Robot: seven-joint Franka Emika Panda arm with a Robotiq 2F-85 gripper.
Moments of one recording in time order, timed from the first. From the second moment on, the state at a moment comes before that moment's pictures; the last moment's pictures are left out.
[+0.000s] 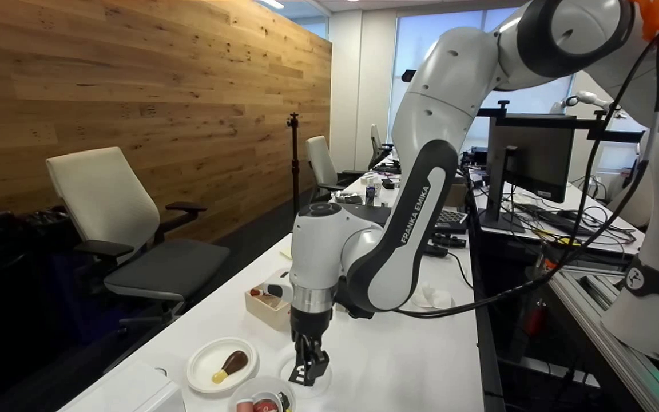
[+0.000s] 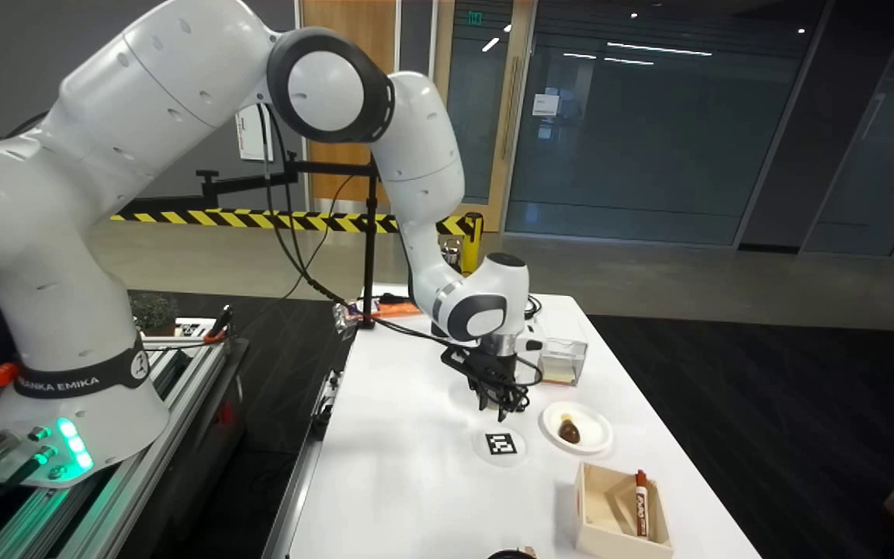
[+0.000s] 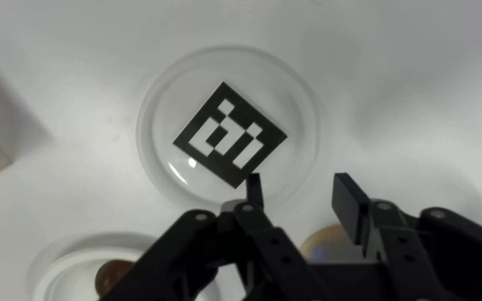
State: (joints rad) arm 0.08 0.87 0.11 -1.87 -0.26 2.84 -0.29
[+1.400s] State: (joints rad) arm -0.22 0.12 0.06 -2.25 0.14 2.74 -0.47
